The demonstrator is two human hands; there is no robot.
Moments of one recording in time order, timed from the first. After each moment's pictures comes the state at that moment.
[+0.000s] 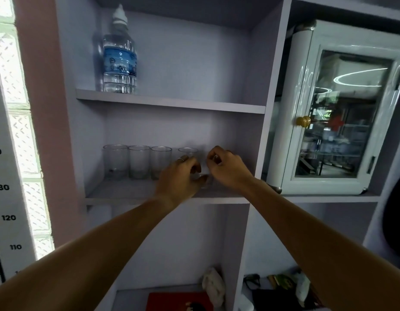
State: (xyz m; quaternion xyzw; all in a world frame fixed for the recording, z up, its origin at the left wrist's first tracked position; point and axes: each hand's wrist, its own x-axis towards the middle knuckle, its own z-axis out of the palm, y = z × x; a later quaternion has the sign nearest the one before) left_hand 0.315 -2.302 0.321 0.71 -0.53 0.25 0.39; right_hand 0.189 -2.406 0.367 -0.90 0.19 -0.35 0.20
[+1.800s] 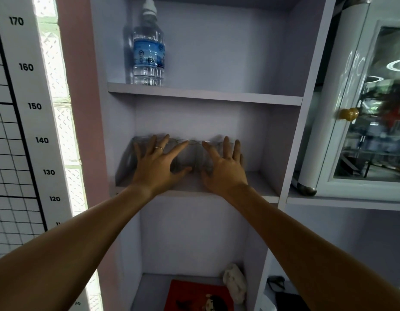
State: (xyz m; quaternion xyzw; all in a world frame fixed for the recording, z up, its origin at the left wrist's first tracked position) left_hand 0.396 -2.234 0.318 0.81 -0.43 0.34 0.20; right_hand 0.253 -2.380 0.332 -0.93 0.23 -0.29 -0.01
